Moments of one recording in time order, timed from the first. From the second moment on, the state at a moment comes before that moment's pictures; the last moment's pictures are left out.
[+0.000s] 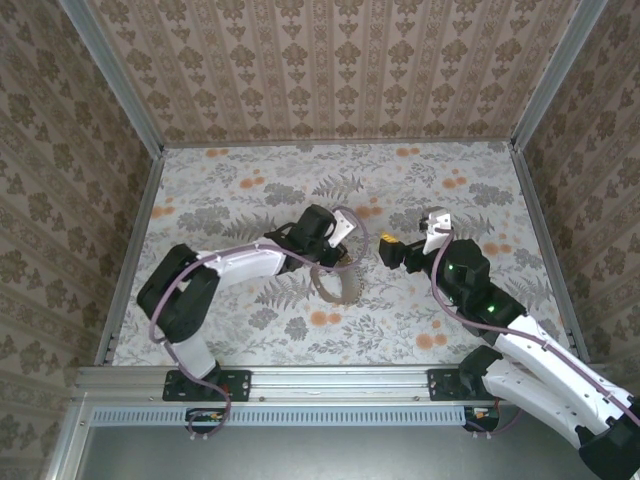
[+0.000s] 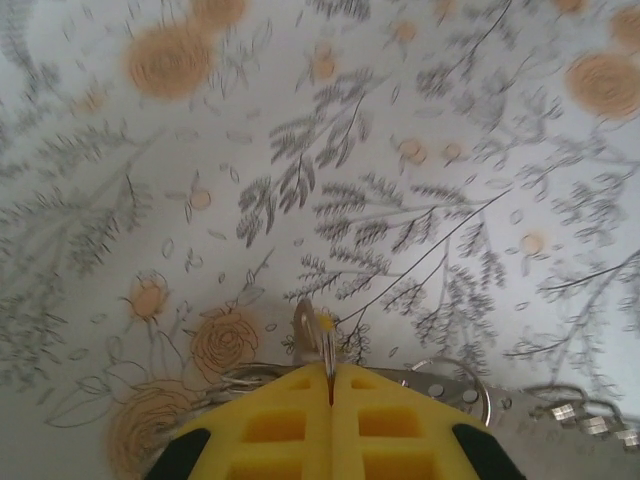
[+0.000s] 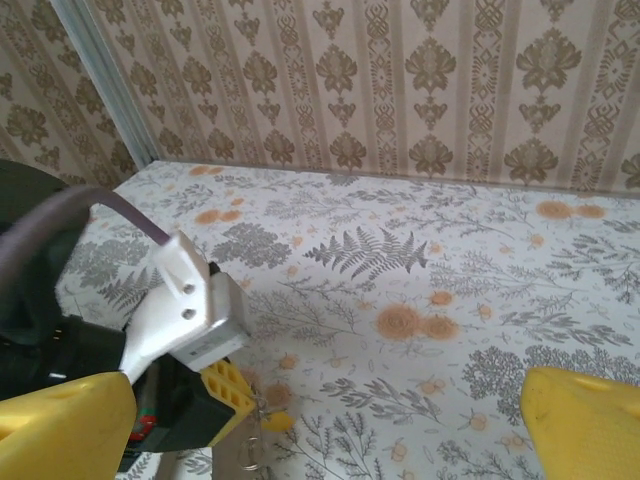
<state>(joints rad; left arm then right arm) -0.81 1.75 1.03 -0.12 0.11 0.06 0.57 0.73 0.56 -0.04 0.18 0.19</state>
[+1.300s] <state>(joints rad) -0.31 1.11 0.58 -0.11 -0.29 -0.20 0.18 1.09 0.26 0.57 0.30 -0.01</state>
